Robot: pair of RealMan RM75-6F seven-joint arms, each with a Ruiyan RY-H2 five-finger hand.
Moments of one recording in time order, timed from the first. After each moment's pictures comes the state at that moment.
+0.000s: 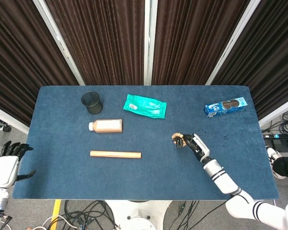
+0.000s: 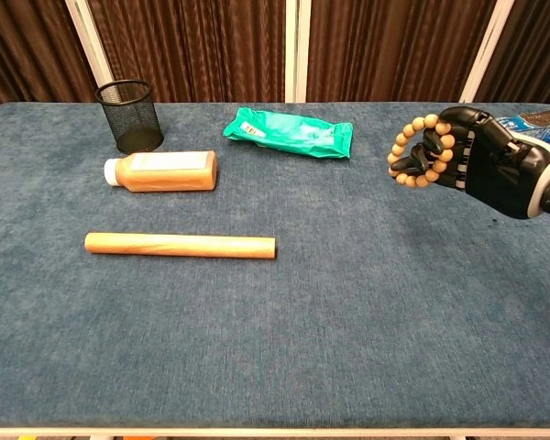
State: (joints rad) left arm -0.10 -1.20 -0.03 -1.51 1.45 1.42 0.00; right arm 0.58 -1.57 0.08 -1.22 -1.53 0.99 1.48
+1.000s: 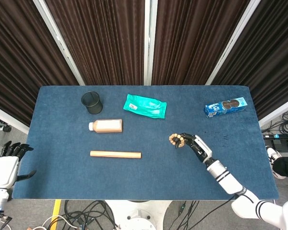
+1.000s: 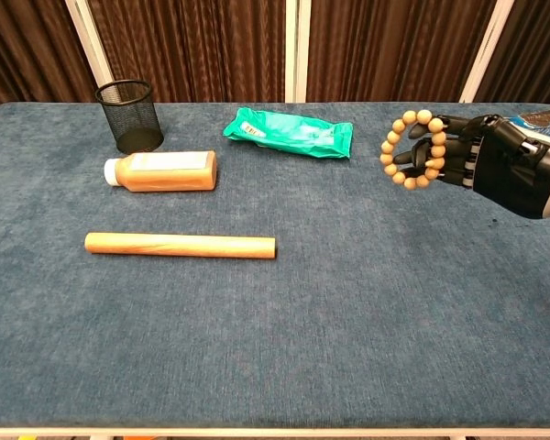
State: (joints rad) left arm -0.09 -1.21 -0.03 -1.49 1.47 1.44 -0.01; right arm 0.60 -1.56 0.00 -1.13 -1.63 1.10 1.67
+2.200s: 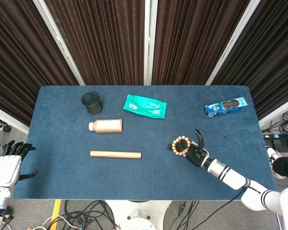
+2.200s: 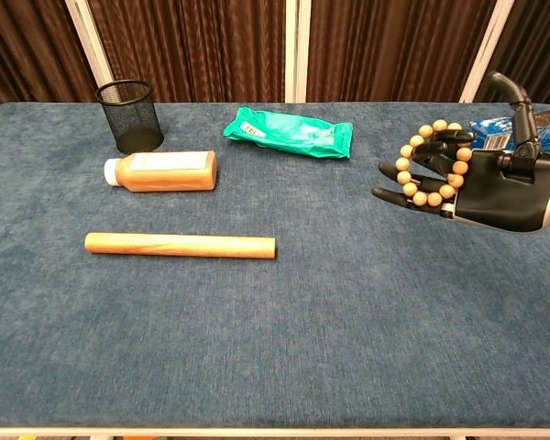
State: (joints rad) left arm -0.11 -1.19 -0.03 -1.53 1.46 1.41 0.01; right arm 0.75 -1.49 -0.19 -1.10 -1.73 1.08 2.54
